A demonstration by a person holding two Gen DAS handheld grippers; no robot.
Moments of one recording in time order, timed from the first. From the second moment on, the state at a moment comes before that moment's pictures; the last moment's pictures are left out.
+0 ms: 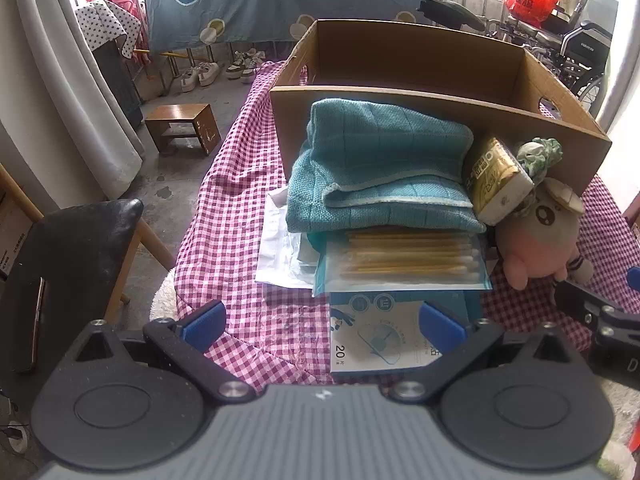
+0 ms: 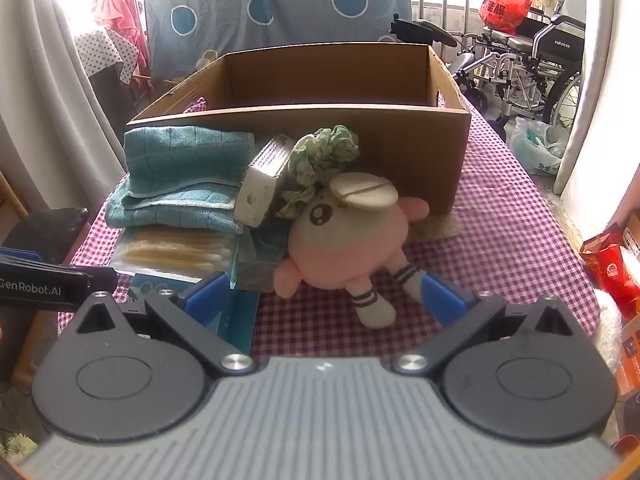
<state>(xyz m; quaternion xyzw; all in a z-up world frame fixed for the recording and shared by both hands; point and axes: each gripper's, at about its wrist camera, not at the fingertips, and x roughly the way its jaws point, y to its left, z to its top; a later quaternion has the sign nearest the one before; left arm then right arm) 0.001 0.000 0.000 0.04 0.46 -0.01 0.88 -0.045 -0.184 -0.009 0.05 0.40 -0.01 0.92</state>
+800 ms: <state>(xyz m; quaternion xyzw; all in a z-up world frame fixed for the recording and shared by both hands) 0.001 0.003 -0.001 0.04 0.47 -0.01 0.88 -0.046 -0.179 -0.006 0.04 0.40 -0.01 0.92</state>
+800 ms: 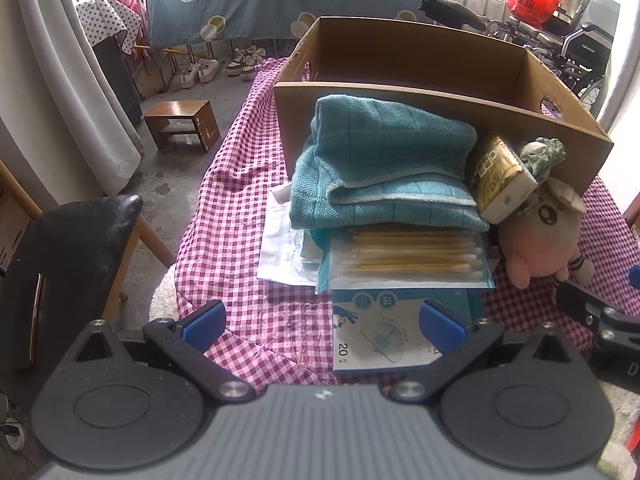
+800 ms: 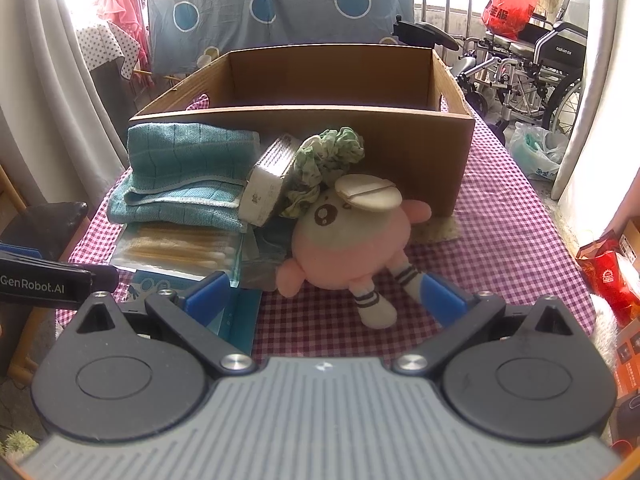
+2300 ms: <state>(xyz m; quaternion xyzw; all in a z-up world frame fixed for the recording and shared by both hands) 0.001 0.005 -0.005 0.04 0.47 -0.01 0.88 -0.044 -0.181 -0.005 0.03 0.39 -0.02 0.92</state>
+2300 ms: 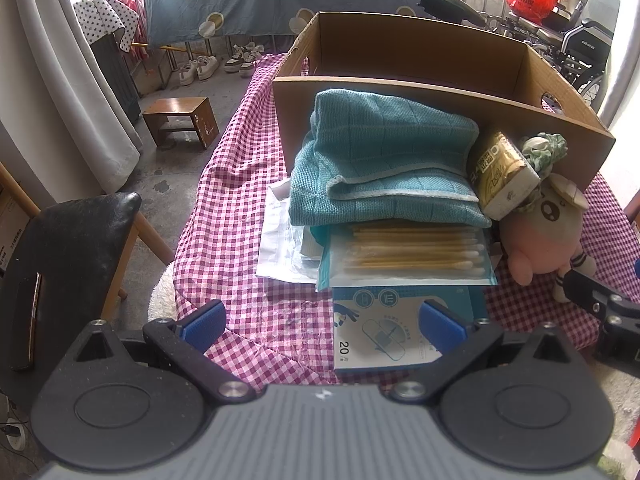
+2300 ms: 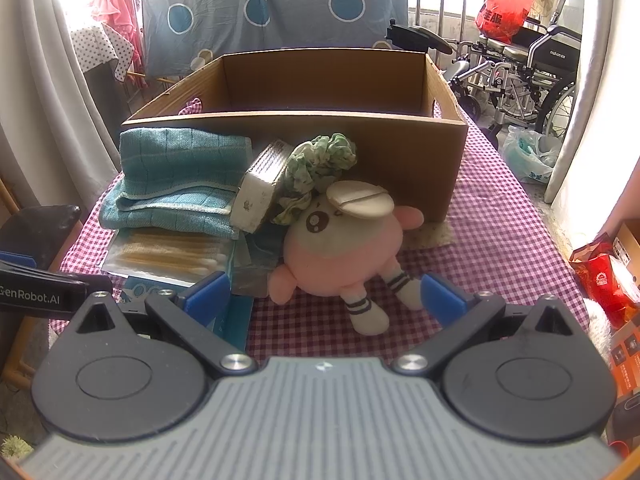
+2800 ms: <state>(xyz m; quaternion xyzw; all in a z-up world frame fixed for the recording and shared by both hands) 0.017 0.023 0.013 0.00 0.41 -0.06 0.91 -0.020 -0.205 0.013 0.07 0.33 0.02 0.94</state>
